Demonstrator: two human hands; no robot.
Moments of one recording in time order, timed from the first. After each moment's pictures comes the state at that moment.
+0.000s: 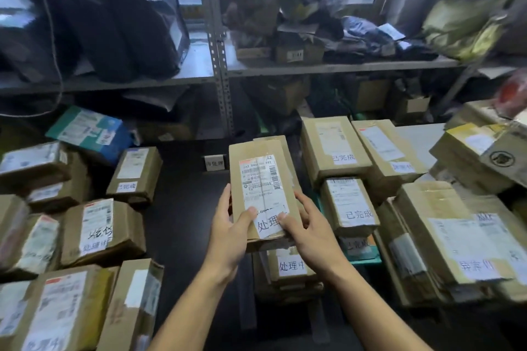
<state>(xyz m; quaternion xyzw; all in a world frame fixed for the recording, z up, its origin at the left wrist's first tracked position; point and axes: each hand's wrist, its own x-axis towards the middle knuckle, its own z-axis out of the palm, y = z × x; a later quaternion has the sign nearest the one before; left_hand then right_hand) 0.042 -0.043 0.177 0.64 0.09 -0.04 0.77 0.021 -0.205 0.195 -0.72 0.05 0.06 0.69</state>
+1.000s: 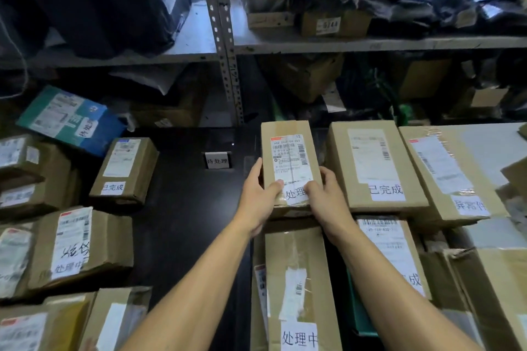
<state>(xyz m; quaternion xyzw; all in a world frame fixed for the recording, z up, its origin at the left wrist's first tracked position) 0.229 -0.091 0.119 0.67 0.13 -0.11 0.72 0.221 -0.237 0.124 -0.76 0.20 0.08 0.61</state>
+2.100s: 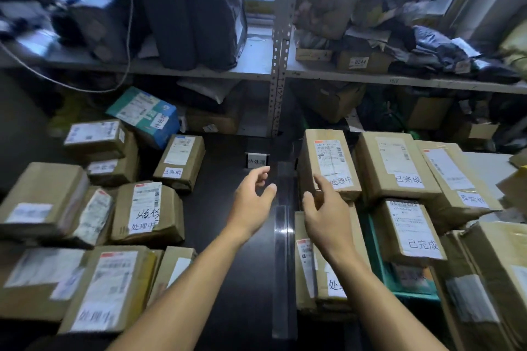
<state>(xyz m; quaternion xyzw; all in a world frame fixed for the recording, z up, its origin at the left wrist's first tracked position) 0.111 0.039 0.174 0.80 0.06 0.02 0.59 0.090 -0.118 0.185 -0.89 0.06 -0.08 0.45</state>
